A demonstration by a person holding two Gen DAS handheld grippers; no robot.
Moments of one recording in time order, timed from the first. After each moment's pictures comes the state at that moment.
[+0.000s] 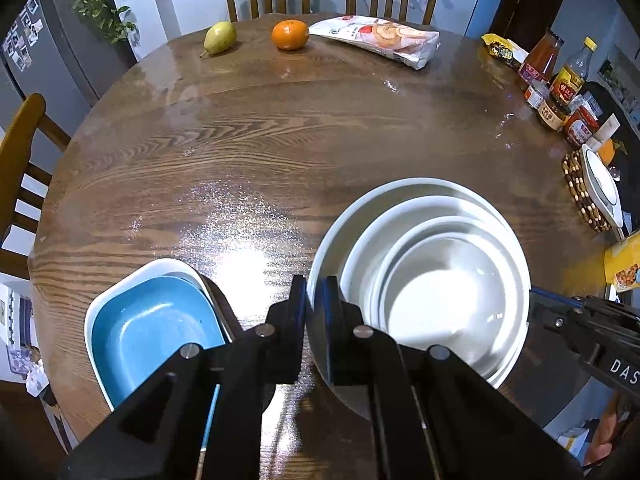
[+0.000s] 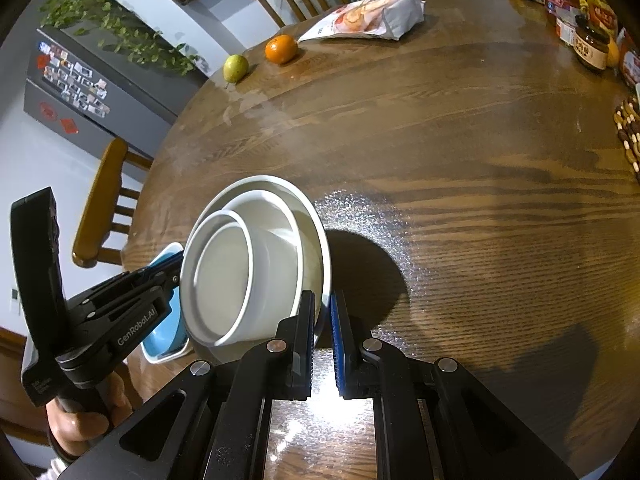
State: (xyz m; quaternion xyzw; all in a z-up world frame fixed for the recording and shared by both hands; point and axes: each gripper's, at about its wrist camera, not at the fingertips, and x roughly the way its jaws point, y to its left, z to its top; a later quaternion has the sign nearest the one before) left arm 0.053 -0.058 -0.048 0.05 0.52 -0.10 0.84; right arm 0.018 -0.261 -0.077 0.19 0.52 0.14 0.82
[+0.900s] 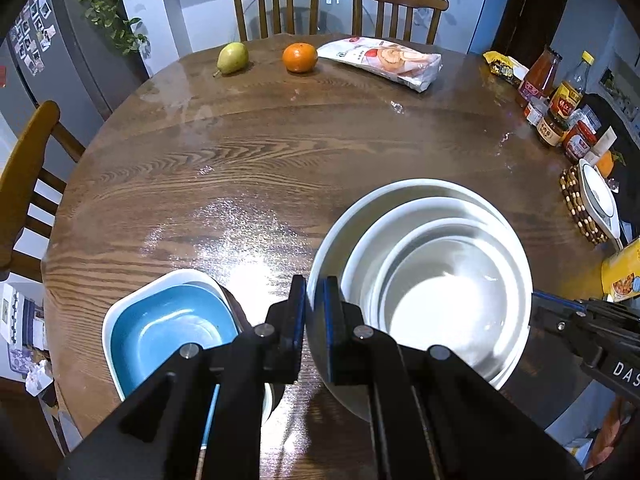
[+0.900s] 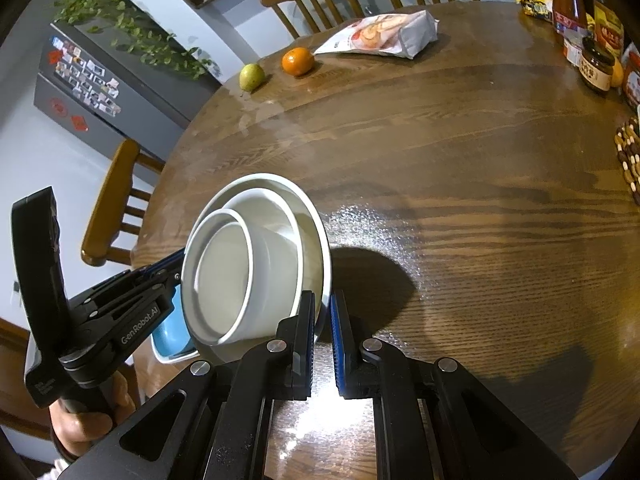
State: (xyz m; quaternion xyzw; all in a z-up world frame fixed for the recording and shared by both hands) left arm 0.046 -0.050 -0.029 0.05 0.50 -0.09 0.86; right arm 0.018 -0.257 -0.058 0.18 0.51 0.15 0.83
